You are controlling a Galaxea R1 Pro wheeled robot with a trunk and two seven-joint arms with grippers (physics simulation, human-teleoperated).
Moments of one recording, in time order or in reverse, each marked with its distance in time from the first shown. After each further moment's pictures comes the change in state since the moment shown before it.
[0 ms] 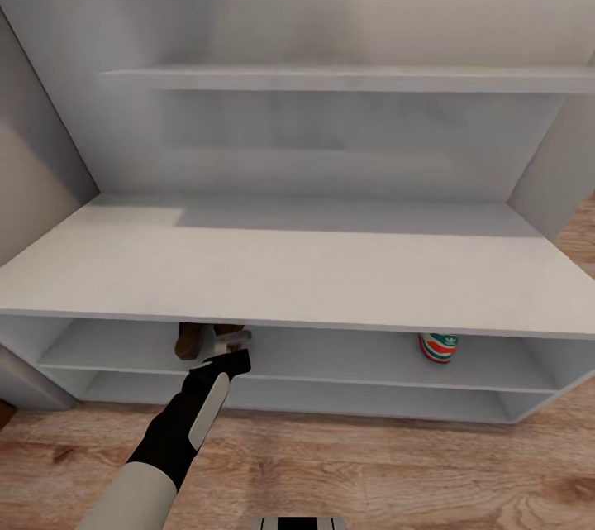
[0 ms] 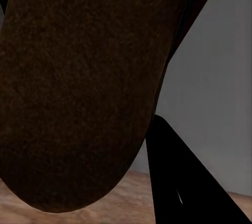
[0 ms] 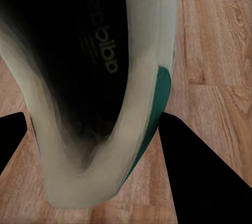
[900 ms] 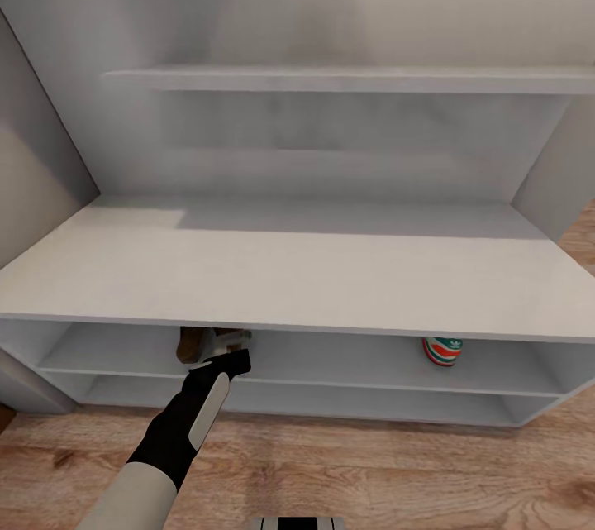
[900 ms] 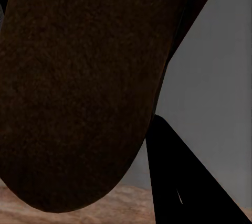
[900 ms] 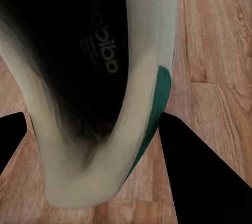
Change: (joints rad) left arm 0.000 0.000 0.000 0.000 0.000 -0.002 -0.001; right arm 0.000 0.000 0.000 0.000 0.000 0.000 0.000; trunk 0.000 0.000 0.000
